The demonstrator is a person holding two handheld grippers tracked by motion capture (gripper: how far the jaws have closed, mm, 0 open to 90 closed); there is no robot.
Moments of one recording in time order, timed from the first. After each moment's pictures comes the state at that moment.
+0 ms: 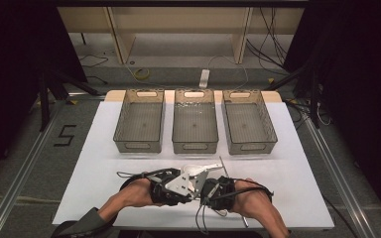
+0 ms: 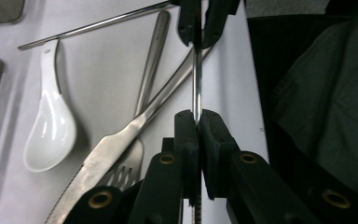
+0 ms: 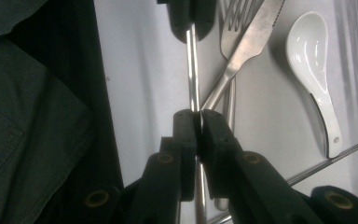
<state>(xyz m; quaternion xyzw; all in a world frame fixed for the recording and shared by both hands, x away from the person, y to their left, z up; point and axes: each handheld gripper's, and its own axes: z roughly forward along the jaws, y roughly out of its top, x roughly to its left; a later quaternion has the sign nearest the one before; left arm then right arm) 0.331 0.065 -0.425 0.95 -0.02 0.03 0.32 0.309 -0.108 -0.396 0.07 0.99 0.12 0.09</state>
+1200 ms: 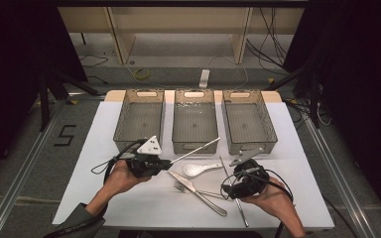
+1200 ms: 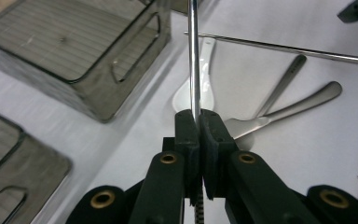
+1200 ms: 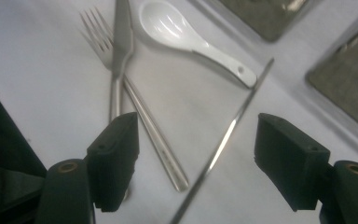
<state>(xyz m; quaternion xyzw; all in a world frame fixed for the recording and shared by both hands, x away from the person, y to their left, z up) 0.380 0.129 -0.405 0.89 0.23 0.10 0.39 0.335 -0.188 -0.399 0.35 0.90 0.25 0.11</state>
